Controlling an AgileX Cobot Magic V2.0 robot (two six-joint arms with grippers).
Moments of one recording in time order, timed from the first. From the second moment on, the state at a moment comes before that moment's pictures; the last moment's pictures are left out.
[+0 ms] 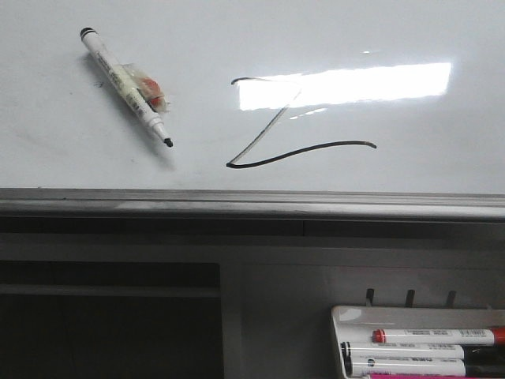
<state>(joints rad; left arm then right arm) -0.59 0.32 -0.44 -0.91 0.18 0.86 0.64 0.05 -0.31 0.84 0.14 -1.04</state>
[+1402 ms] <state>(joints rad) -0.47 0.20 -0.26 -0.35 0.14 0.48 0.63 -0.01 -0.29 0.84 0.16 -1.04</state>
